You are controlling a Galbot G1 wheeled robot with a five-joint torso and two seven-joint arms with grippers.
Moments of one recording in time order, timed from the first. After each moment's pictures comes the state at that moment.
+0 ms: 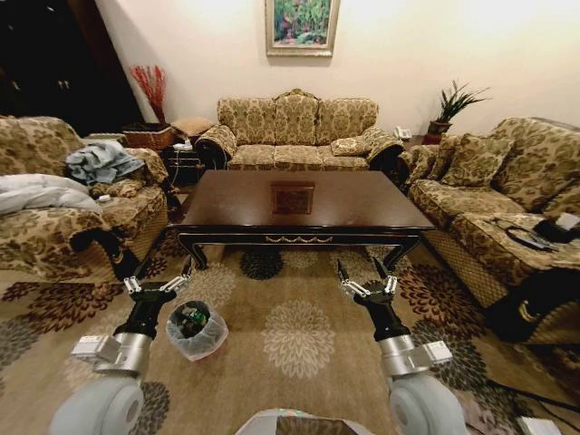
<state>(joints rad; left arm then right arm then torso) 1.80 -1.34 -0.91 -2.44 -0.44 0.08 0.00 -1.67 1.38 0.45 2.38 0.26 0.03 -0.02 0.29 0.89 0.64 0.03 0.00</state>
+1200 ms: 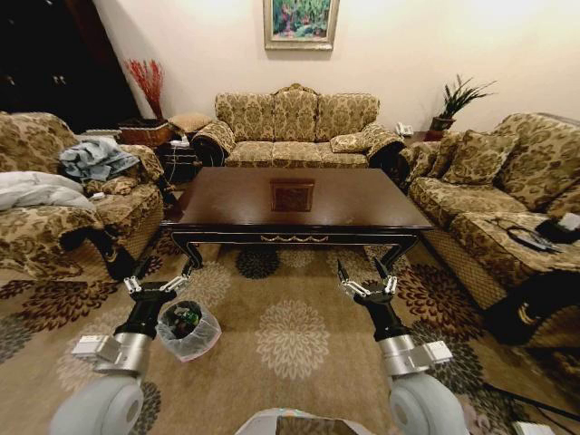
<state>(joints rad) 1.80 -1.34 -0.91 -2.44 -0.44 0.08 0.00 -1.67 1.38 0.45 2.38 0.26 0.03 -0.02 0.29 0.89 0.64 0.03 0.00</state>
